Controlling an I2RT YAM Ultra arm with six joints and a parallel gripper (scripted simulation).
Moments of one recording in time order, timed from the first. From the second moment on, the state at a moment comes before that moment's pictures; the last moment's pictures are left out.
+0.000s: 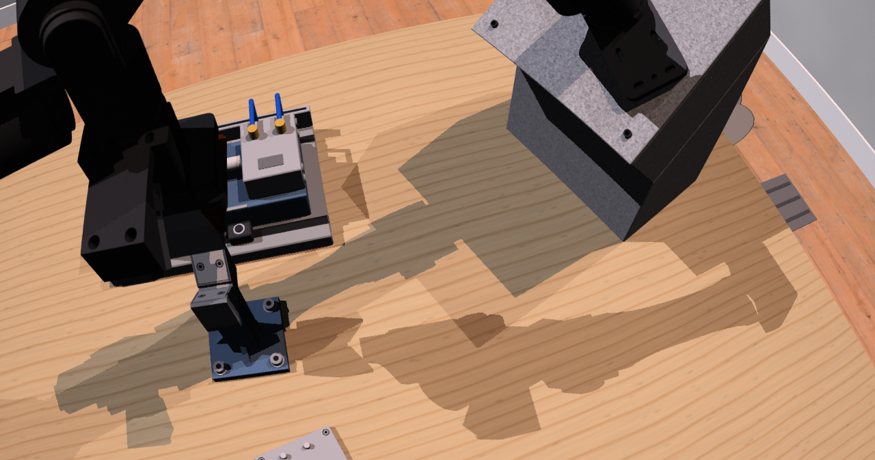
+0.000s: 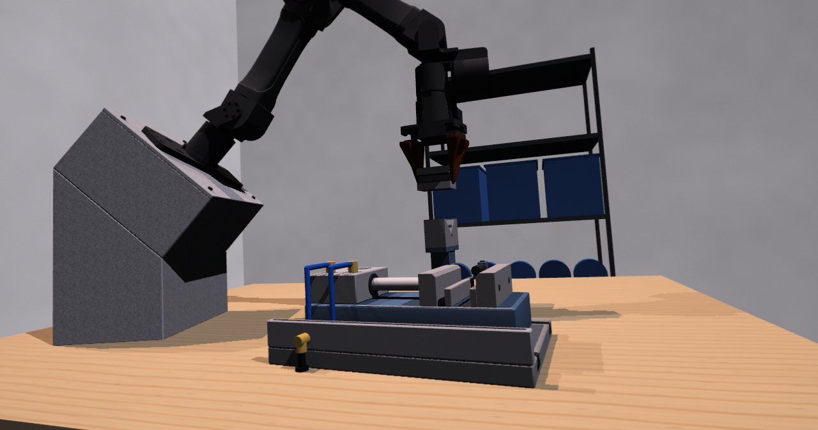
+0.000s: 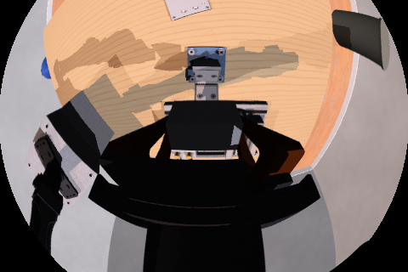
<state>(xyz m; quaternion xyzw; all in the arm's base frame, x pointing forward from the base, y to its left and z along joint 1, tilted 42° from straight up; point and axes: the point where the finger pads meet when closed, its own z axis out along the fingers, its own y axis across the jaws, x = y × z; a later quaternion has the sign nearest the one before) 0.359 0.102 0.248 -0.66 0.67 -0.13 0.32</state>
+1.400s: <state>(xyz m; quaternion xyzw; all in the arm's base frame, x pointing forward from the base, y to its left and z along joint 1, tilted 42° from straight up) 0.361 0.096 0.244 -0.66 0.66 -0.10 0.35</state>
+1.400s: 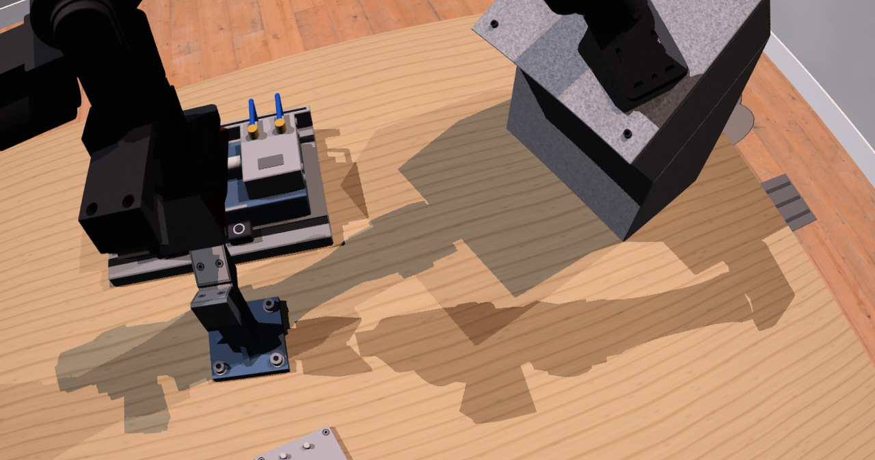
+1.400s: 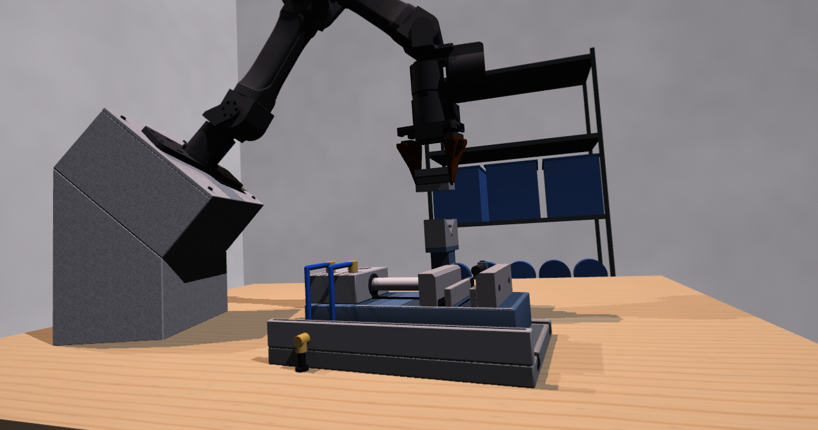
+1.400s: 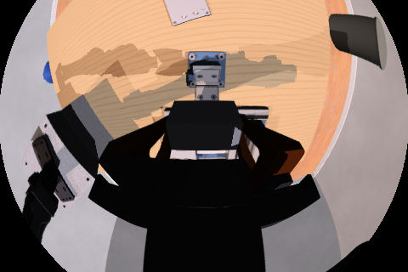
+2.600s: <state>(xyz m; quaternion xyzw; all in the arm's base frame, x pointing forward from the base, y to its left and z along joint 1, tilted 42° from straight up) 0.362 0.094 0.244 -0.66 0.59 0.01 0.45</state>
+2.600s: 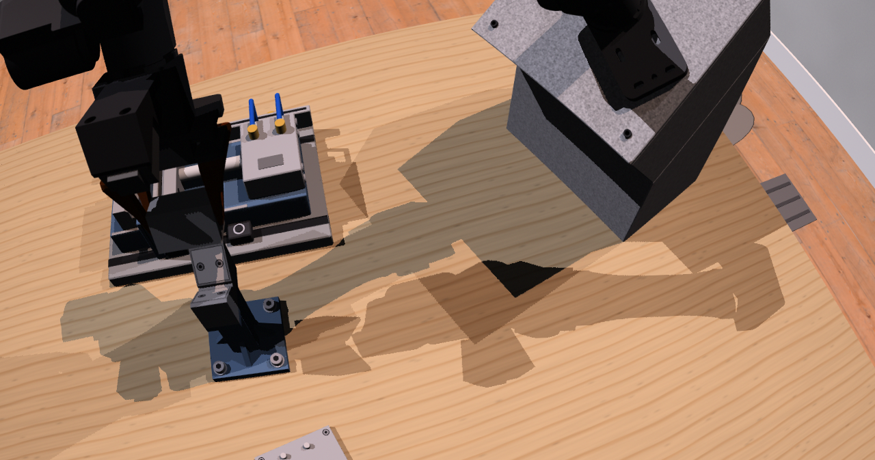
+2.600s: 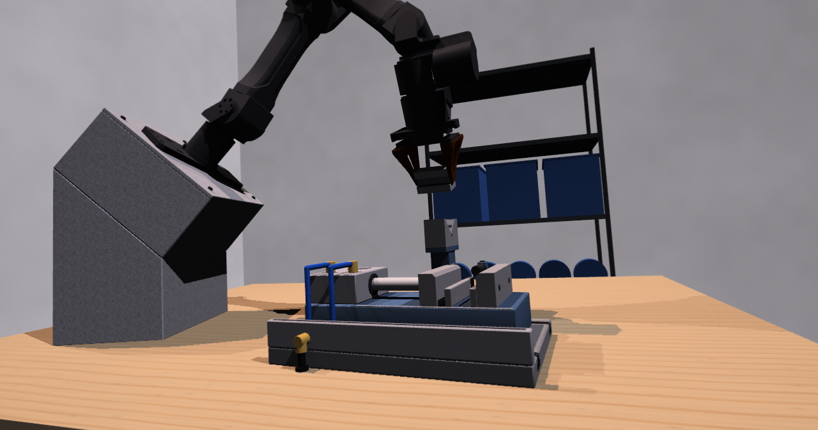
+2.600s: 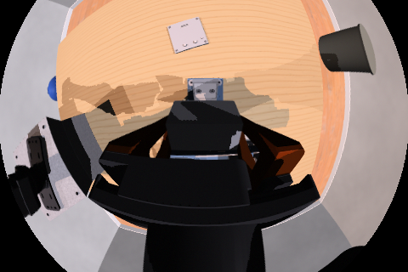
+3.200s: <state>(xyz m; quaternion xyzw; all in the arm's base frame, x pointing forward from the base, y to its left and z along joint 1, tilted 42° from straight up) 0.363 0.095 0.243 -0.66 0.55 0.07 0.50</state>
